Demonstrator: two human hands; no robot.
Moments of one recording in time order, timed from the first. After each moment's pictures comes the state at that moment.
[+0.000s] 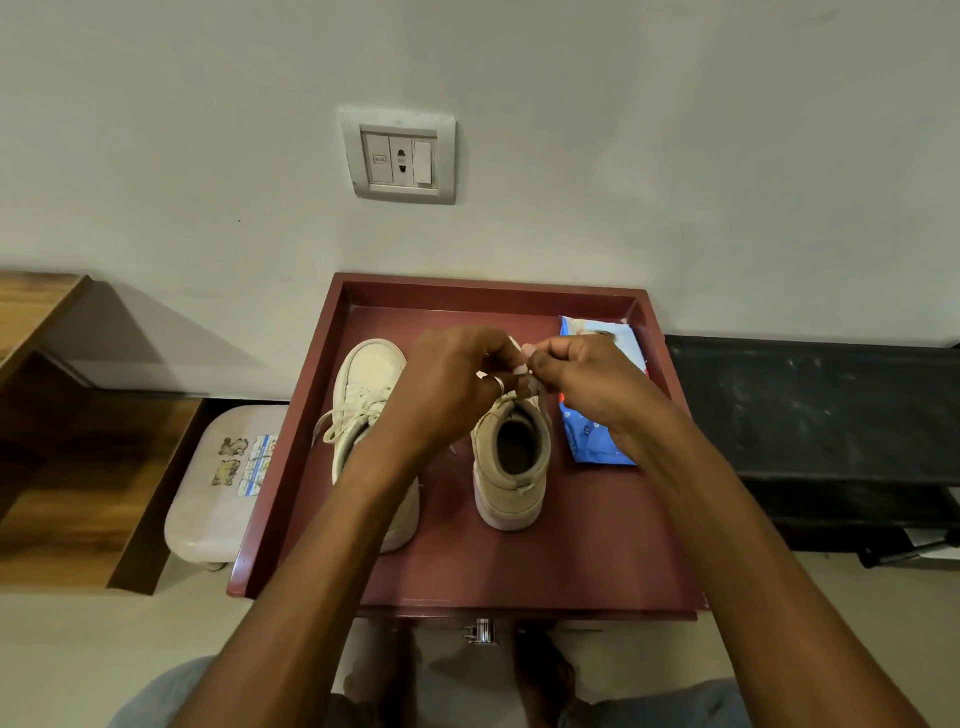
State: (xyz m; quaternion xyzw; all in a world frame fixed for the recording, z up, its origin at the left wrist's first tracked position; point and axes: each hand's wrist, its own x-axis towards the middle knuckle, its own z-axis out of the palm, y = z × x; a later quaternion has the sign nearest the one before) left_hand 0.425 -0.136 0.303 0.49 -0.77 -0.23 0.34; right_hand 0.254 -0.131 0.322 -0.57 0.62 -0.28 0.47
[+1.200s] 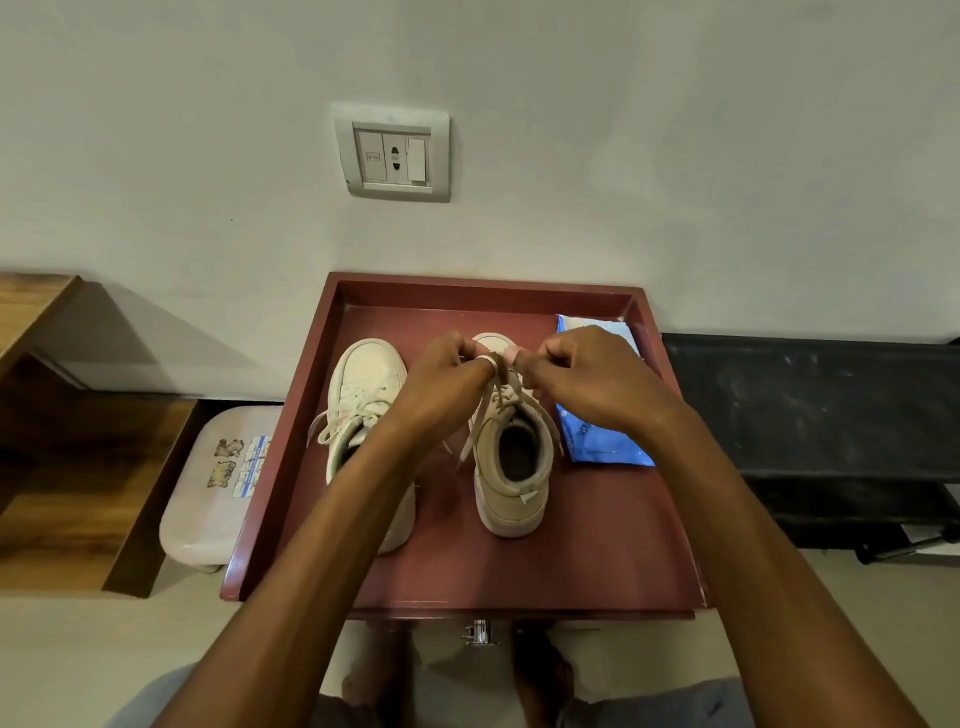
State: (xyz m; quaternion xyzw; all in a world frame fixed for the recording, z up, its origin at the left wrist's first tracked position) left_hand 0.414 -0.124 0.316 0.60 -0.55 -0.46 0.34; right_hand 0.250 -0.131 0.329 -0.71 0.61 -0.20 0.29
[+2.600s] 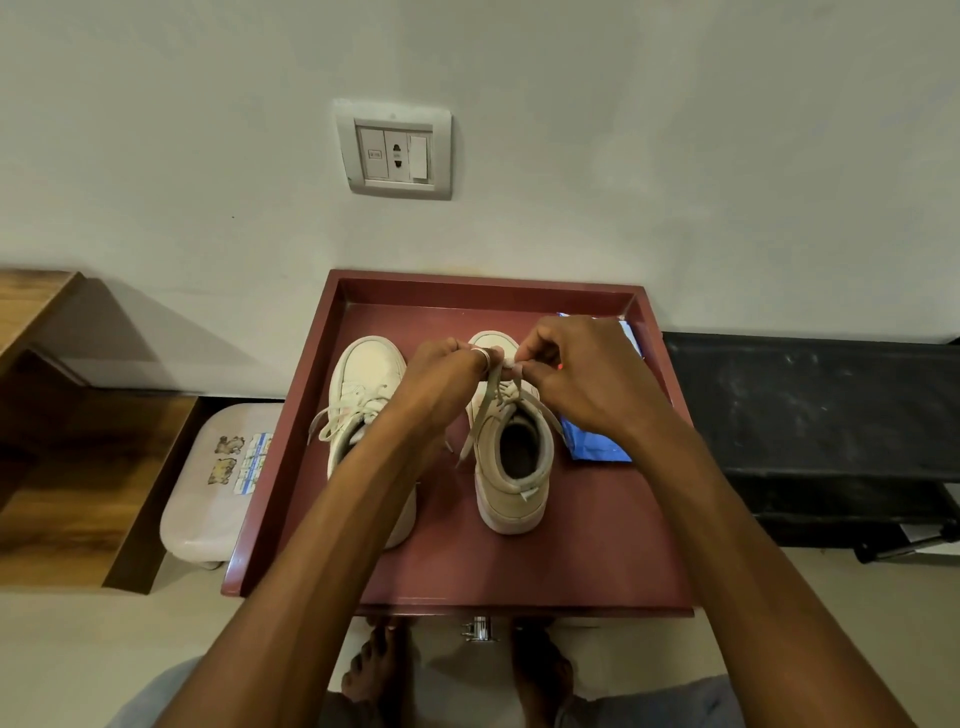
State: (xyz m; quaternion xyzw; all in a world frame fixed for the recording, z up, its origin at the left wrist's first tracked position) left_hand 0.412 -0.125 0.317 0.62 -0.45 -0.54 0.36; right_hand 0.258 -0.130 0.327 -0.74 0.60 -0.23 0.19
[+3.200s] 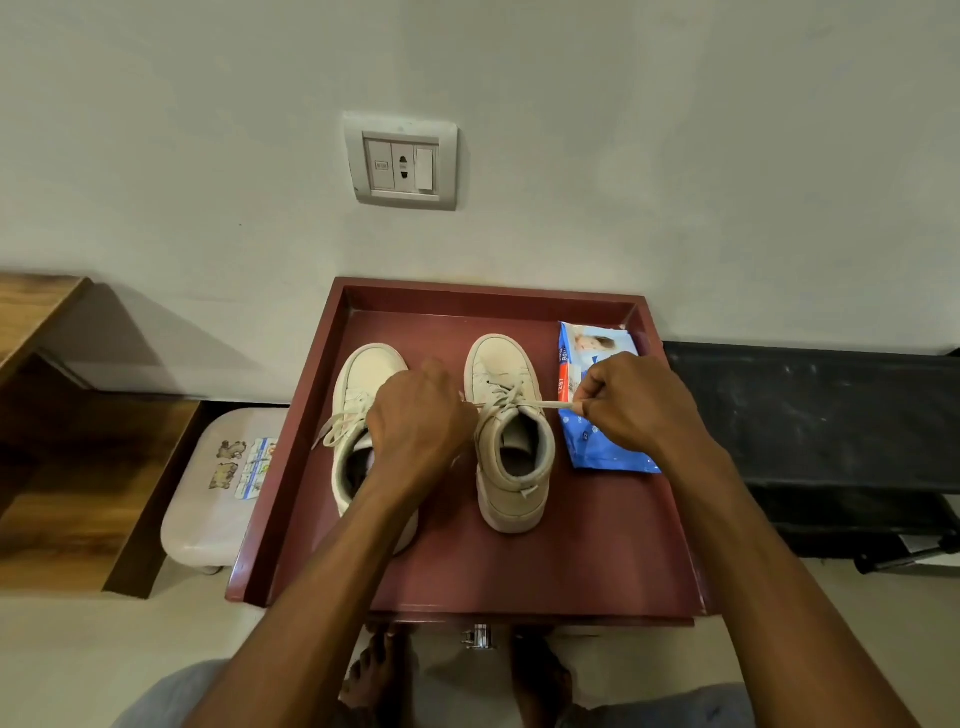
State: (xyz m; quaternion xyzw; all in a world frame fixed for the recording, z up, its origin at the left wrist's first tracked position) left_hand 0.422 -0.120 0.294 0.75 -0.63 -0.16 0.15; right_hand 0.216 -0.134 0.303 -0.69 0.71 -0.07 0.13
